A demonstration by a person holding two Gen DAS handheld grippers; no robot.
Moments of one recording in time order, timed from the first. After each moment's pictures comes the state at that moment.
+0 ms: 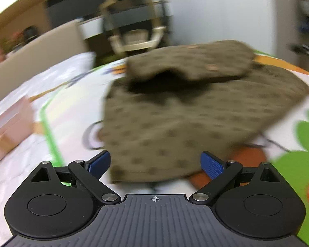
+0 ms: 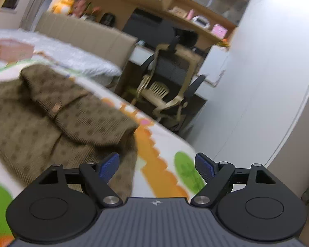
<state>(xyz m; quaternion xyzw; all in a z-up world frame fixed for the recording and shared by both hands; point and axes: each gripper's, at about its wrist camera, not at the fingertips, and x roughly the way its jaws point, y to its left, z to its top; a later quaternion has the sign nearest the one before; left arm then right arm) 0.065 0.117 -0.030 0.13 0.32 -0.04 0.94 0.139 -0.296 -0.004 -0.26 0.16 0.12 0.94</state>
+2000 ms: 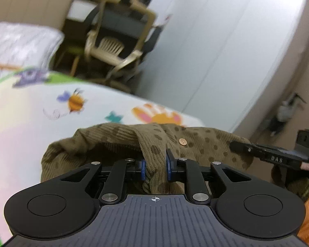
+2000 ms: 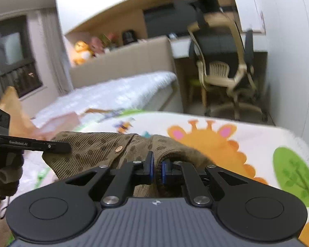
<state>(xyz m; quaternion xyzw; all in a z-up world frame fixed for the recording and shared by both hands) 0.159 0.147 0.057 -0.15 0.29 -0.23 0.92 0.250 -0.290 0.047 0.04 0.26 0.32 0.91</state>
